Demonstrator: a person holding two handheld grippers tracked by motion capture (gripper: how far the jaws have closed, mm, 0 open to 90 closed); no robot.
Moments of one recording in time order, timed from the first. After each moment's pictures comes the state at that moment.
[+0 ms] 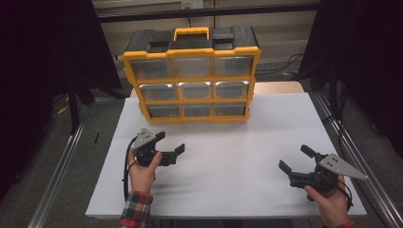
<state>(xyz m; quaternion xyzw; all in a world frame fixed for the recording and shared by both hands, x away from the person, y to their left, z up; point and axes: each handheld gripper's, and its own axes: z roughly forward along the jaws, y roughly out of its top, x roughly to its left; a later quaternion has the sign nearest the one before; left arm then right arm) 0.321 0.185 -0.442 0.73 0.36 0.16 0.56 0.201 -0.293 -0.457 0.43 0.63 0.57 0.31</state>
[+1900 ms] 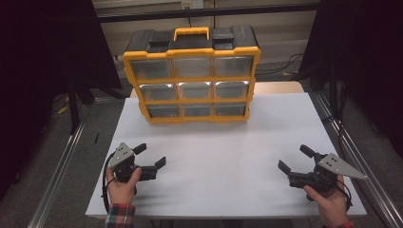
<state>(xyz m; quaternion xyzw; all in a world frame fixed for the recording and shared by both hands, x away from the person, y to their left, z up) 0.286 0.240 -0.450 0.73 0.36 0.19 0.56 0.202 -0.292 -0.457 0.43 0.63 0.57 0.30</state>
